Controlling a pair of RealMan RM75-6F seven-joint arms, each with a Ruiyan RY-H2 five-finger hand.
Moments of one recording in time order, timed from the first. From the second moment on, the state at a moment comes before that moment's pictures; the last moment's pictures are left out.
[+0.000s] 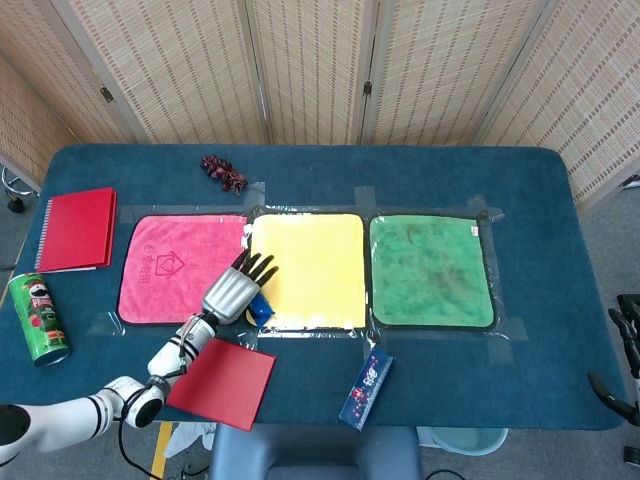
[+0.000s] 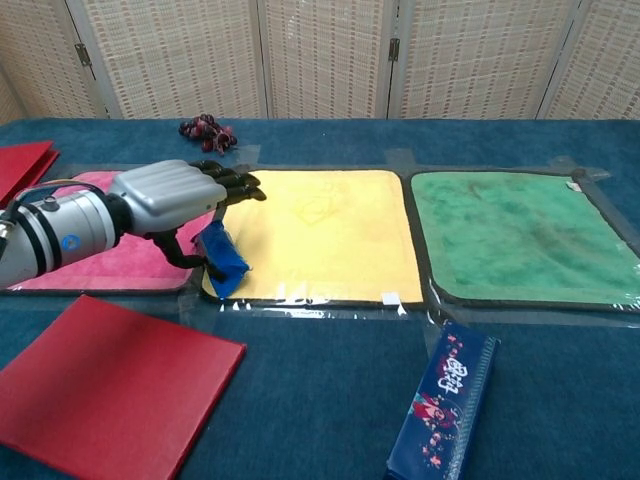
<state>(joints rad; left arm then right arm) -0.83 -1.65 -0.11 -1.22 1.29 0.88 0.49 -0.11 -1.05 0.02 -1.54 -1.63 1.73 0.16</state>
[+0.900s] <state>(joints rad) -0.84 -1.59 -0.13 -1.30 1.26 0.92 0.51 -0.11 -1.05 0.03 -1.54 -1.64 1.74 0.16</state>
